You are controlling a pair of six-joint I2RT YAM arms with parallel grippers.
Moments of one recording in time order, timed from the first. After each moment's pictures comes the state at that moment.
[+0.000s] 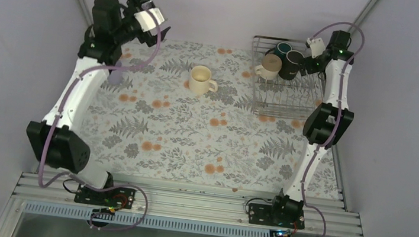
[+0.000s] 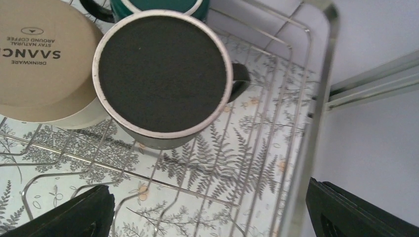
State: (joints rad) left arm -0.12 1.60 1.76 -0.38 0.44 0.85; right arm -0.23 2.34 2.42 -0.97 -0.16 -0.60
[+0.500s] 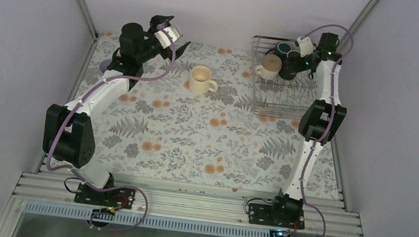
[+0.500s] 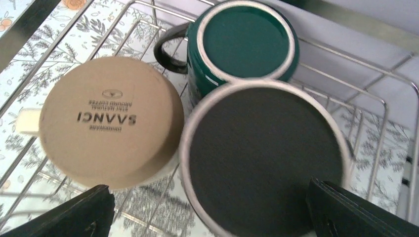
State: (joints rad) left arm -0.24 1.59 1.30 0.27 0.44 0.54; right arm -0.19 2.43 2.43 -0.89 -0.37 -0.54
